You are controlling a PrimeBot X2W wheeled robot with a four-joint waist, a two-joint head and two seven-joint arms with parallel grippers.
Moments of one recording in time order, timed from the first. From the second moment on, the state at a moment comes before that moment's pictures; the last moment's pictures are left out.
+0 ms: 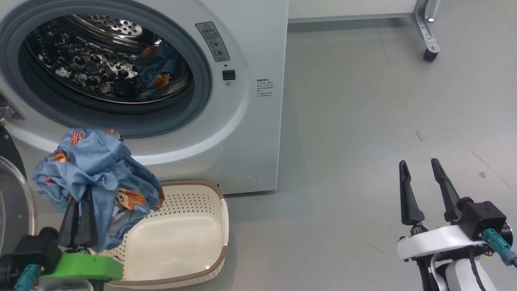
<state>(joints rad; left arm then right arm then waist) -0.03 0.03 0.11 0.13 -0.23 -0.11 -0.26 -0.02 -0.04 0.05 0.11 0.24 0.12 -0.26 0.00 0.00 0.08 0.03</state>
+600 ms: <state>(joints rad) -0.01 0.03 0.06 0.06 -0.33 -0.09 -0.26 -0.01 -0.04 0.07 0.06 0.24 0.12 -0.26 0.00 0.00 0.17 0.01</state>
